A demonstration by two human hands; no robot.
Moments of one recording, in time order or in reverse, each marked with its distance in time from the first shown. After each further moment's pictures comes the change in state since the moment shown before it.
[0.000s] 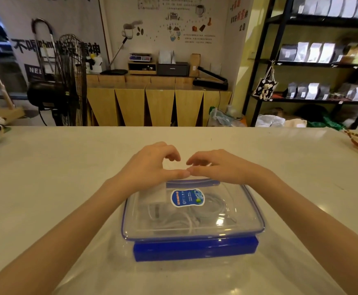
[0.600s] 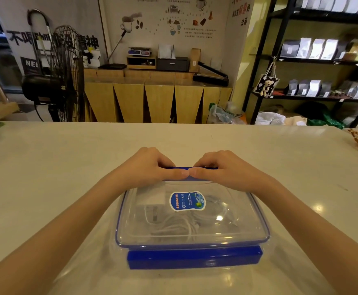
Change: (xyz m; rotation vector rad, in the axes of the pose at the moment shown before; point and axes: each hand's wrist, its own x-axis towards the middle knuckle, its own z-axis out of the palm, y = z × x) left_hand 0.004 -0.003 -0.004 -0.246 -0.189 -0.093; right_hand -0.003 0.009 0.007 0.128 0.152 -0.048
